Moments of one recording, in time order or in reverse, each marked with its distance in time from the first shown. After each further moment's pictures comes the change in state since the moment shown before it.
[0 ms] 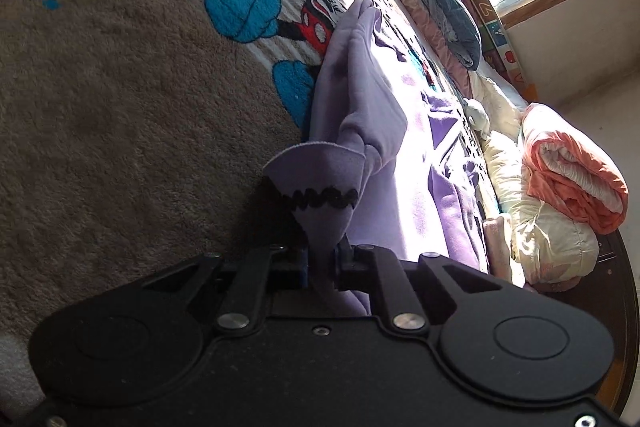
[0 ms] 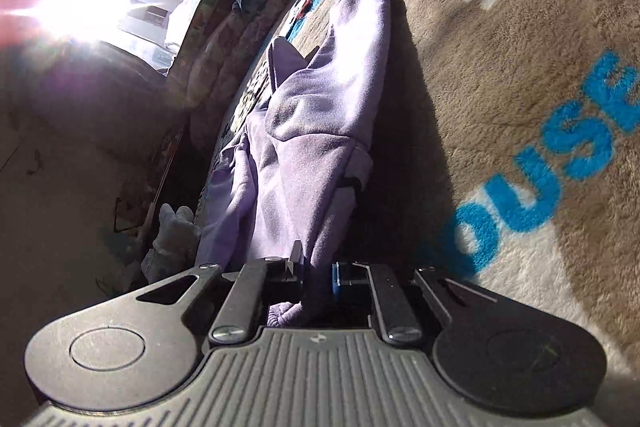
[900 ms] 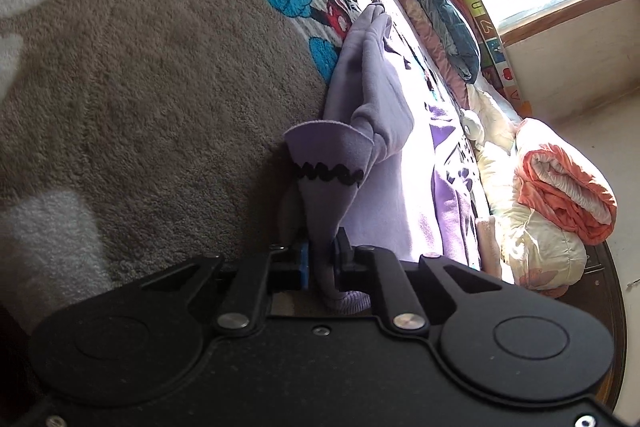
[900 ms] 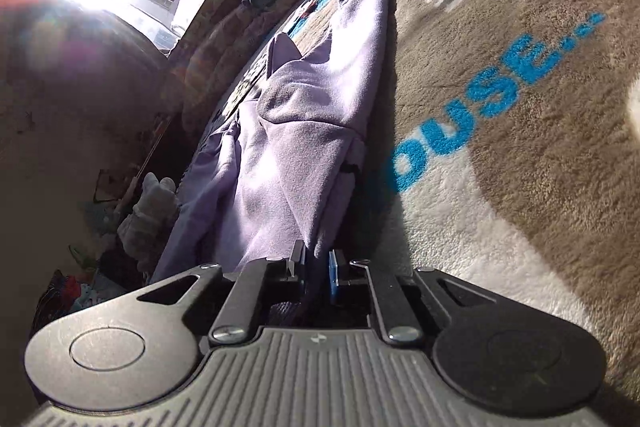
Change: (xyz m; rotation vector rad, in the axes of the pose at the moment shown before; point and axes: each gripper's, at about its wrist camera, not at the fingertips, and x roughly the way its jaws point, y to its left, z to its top) left arm -0.040 0.016 -0.031 -0.021 -0.050 -0.030; right arm -0.027 0.011 -0.026 -0.197 0.004 -0.075
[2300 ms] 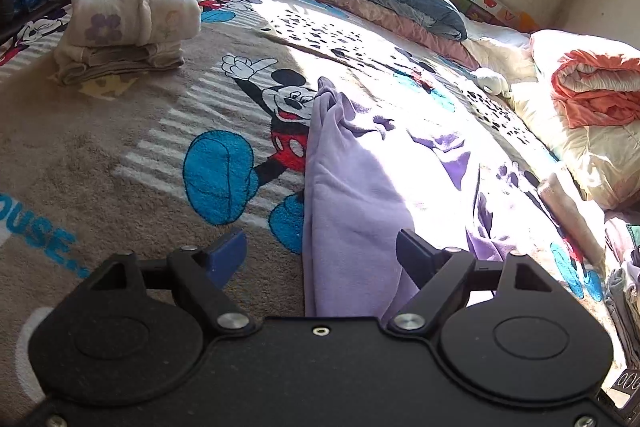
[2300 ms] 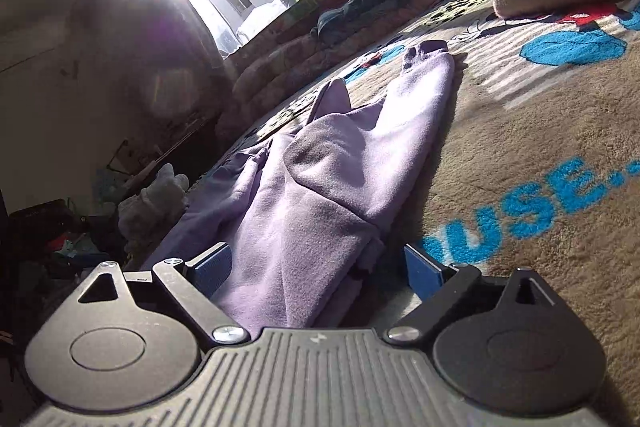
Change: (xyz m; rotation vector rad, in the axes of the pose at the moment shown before) left arm 0.040 -0.106 0.100 0.581 -0.043 0.248; right arm 0.007 -0.004 0.006 -0.323 -0.156 0.073
